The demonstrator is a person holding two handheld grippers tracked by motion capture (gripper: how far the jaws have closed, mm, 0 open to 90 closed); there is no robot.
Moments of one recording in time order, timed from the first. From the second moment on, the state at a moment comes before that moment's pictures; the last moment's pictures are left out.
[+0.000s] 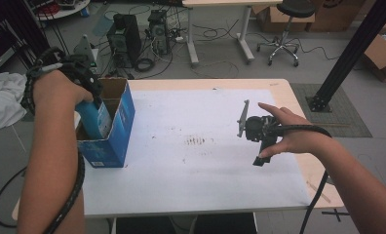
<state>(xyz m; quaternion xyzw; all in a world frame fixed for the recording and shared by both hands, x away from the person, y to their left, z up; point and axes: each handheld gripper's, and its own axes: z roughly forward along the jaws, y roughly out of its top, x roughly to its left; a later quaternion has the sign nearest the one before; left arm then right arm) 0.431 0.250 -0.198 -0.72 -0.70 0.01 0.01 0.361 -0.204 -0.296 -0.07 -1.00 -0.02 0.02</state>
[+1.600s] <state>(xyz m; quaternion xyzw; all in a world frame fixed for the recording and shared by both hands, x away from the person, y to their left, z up) 0.432 0.251 -0.291 -0.71 -0.70 0.02 0.00 0.355 -0.209 -0.298 -0.08 -1.00 -0.02 0.02</state>
